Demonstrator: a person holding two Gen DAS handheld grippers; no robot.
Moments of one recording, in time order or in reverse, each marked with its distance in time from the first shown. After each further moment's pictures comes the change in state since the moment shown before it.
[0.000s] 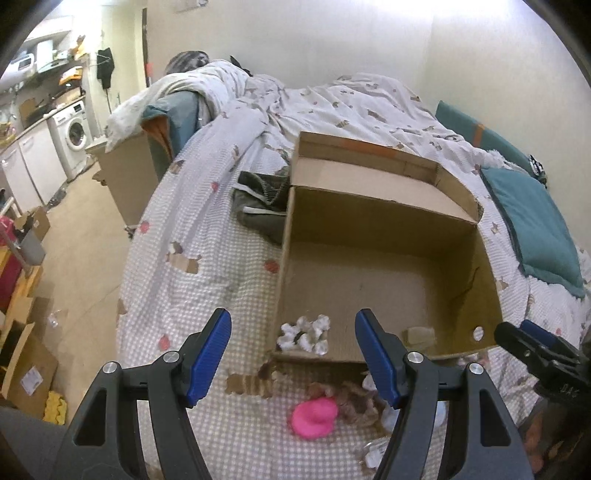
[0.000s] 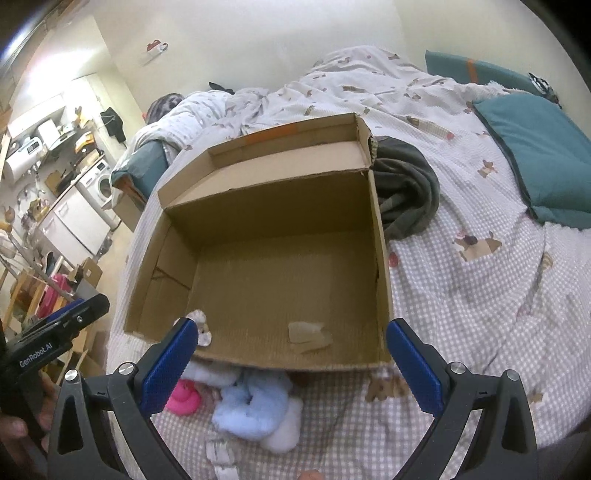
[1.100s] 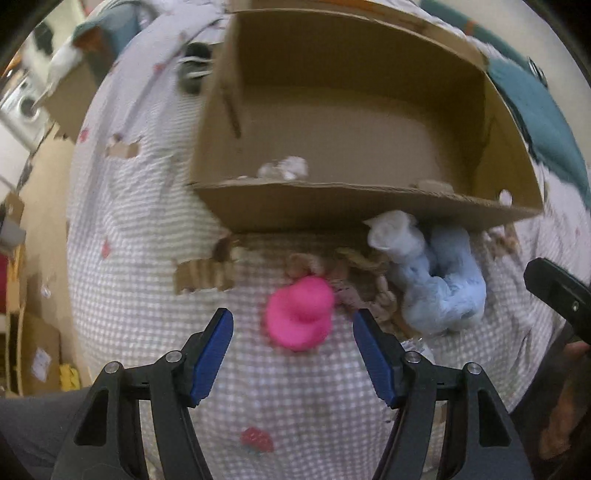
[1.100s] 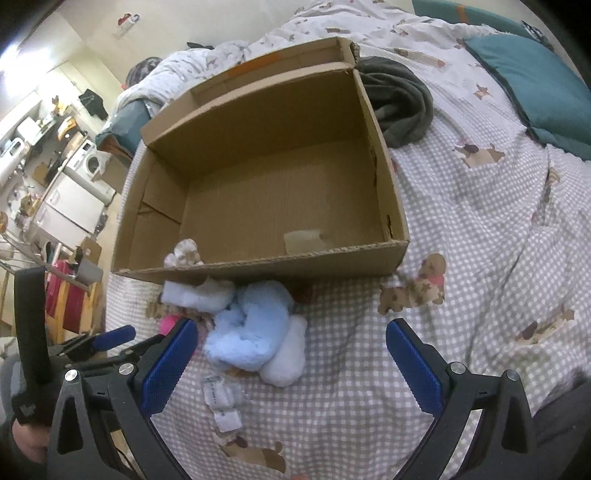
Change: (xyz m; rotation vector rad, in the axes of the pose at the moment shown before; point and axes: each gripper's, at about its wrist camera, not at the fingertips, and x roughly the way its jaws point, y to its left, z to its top) left arm 0.075 -0.032 -0.072 0.151 0.436 -0.042; right arm 0.024 -0.005 -0.047 0.078 0.218 -0.005
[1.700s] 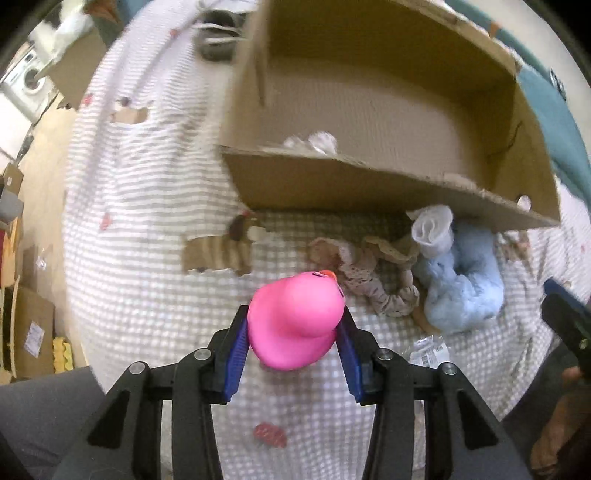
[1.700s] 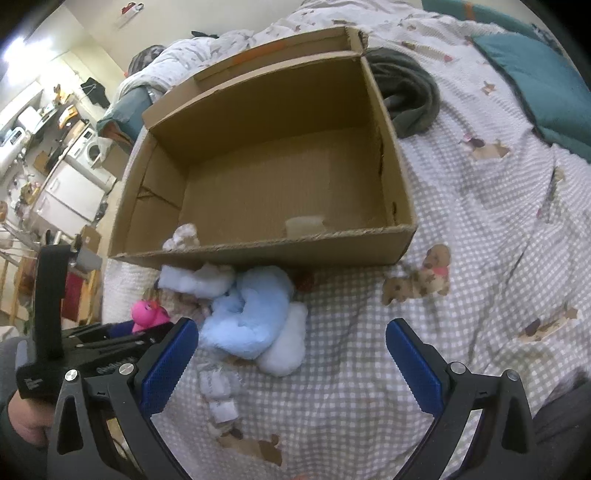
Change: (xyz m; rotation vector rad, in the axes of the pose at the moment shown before) left arm 0.003 0.029 -0.007 -0.104 0.073 -0.022; right arm 0.006 0.003 -0.006 -0.025 0.042 0.021
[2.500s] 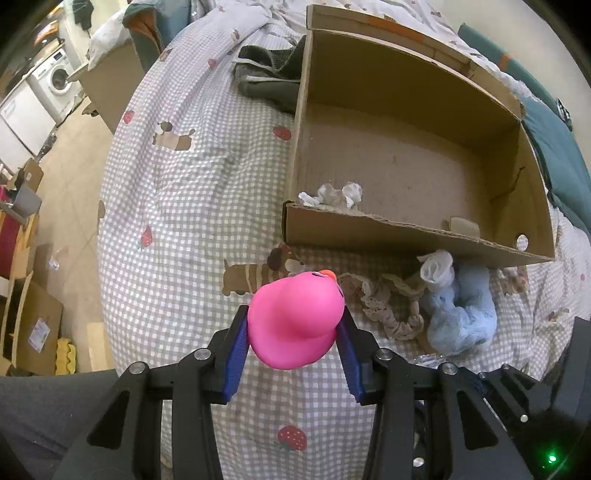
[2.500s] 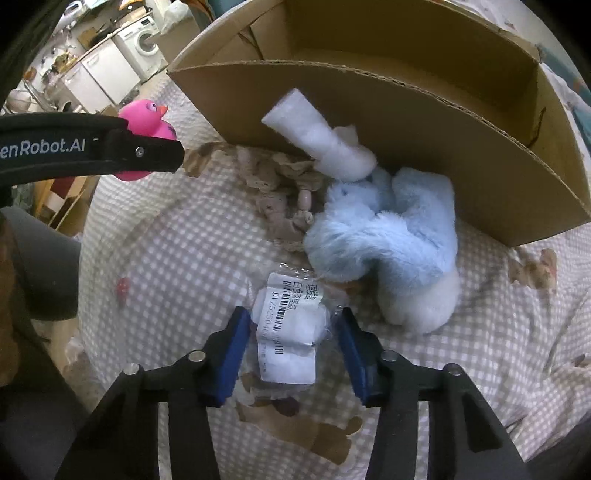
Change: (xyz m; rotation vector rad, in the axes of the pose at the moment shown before) left arm -0.033 0.006 0.002 -0.047 -0.115 0.044; right arm 0.069 0.087 -0.058 -0.392 0.196 -0.058
